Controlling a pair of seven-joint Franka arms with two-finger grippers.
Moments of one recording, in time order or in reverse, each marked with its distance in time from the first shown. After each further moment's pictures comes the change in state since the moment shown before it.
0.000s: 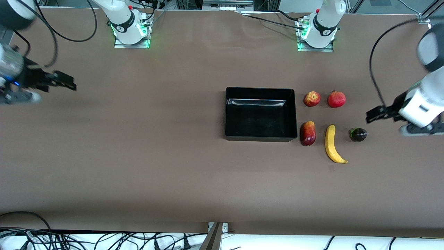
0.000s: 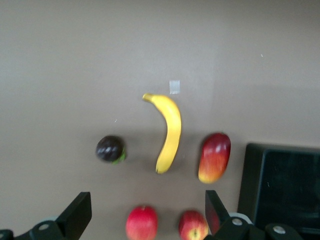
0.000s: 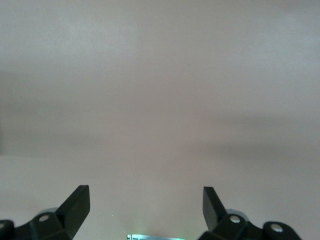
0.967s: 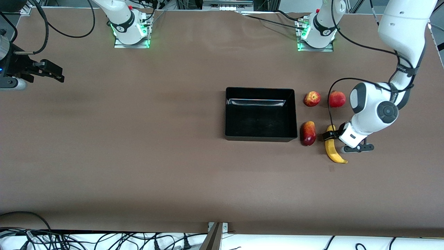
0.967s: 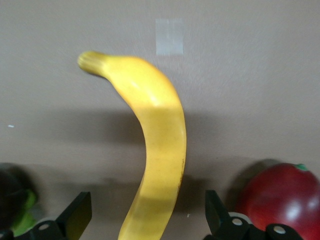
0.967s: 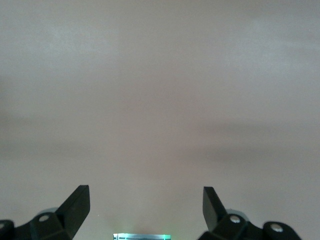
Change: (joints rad) left arm -0.016 0.317 -0.001 -0.287 -0.002 0.557 -0.030; right arm -0.002 -0.027 0.014 0.011 -0.069 -0.017 0.017
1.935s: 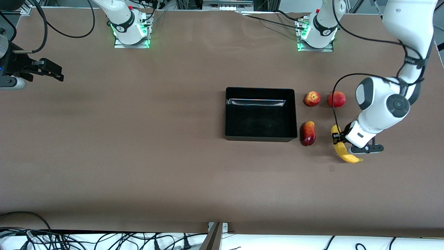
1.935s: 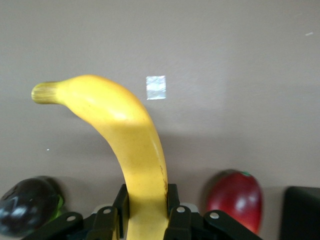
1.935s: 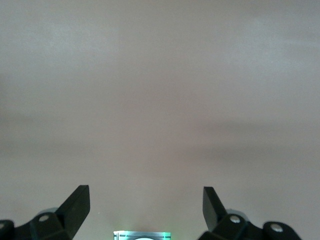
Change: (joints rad) left arm -0.023 -0.151 -0.007 0.033 0.000 -0.075 0.003; right arm 0.000 0.000 0.000 0.005 0.000 -0.013 0.000
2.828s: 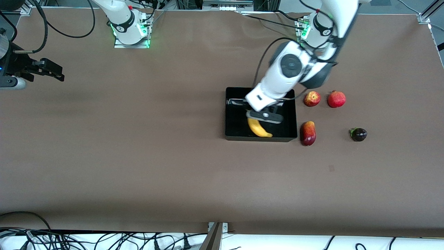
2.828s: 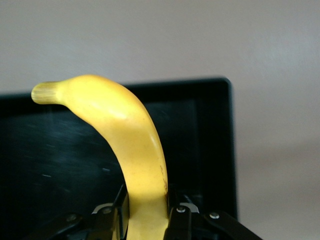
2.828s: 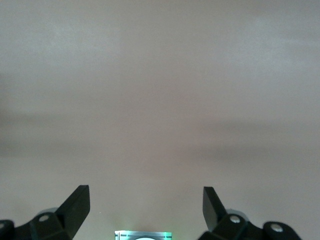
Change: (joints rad) left arm -0.552 0.027 -0.068 0.096 -0.173 -0.048 -0.318; right arm 0.000 0.001 0.001 0.000 0.005 -0.001 0.000
